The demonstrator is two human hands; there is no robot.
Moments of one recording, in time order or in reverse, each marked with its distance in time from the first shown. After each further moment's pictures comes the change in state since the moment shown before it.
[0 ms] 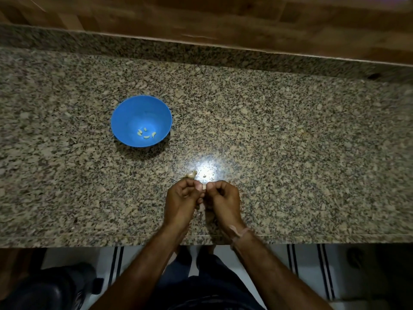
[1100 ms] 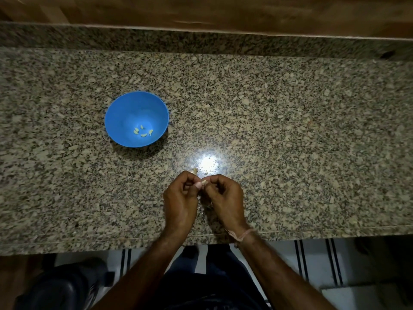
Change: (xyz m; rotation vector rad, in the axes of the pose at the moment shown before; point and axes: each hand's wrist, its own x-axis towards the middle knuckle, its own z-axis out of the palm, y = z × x) left_hand 0.003 0.006 0.000 0.414 0.142 0.288; right_hand 0.002 -0.004 -0.001 -0.031 -0.079 -0.177
